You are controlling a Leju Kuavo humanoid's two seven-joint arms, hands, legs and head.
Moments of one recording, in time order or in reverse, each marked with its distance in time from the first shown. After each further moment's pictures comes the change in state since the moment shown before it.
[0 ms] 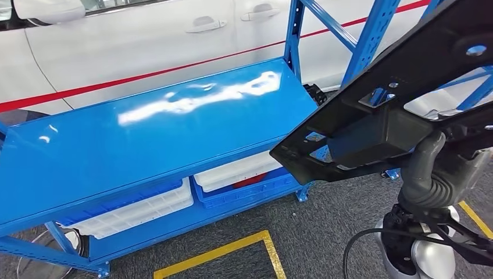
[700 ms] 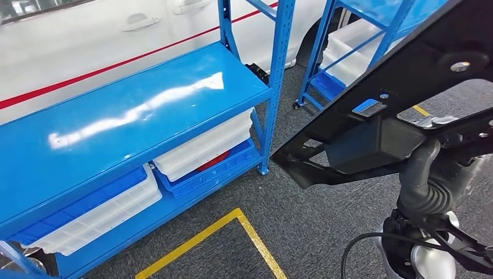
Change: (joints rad) left arm -0.011 0.009 0.001 0.000 0.005 -0.003 0.000; right arm 0.024 0.000 -0.003 -0.012 0.003 0.003 -0.012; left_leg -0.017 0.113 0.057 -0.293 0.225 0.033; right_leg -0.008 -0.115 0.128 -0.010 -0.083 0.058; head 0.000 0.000
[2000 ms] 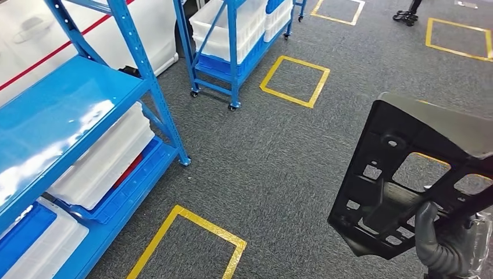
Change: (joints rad) left arm 0.019 0.057 -0.091 -0.017 0.064 0.077 -0.267; right arm 0.473 0.067 -0.317 0.012 0.173 0.075 -0.074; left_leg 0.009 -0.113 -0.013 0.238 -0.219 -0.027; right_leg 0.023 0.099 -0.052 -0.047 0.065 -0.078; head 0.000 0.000
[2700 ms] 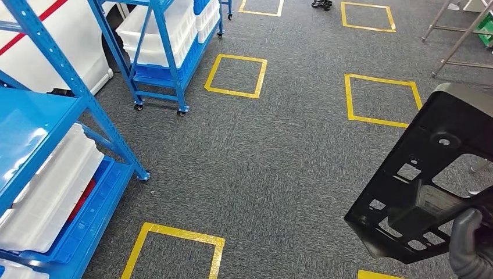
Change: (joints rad) left arm 0.011 -0.024 0.002 0.008 0.040 -0.112 -0.008; right arm 0.018 0.072 -0.164 -0.075 -0.054 0.047 -0.001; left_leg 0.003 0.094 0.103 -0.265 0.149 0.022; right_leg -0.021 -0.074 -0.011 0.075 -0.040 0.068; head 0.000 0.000
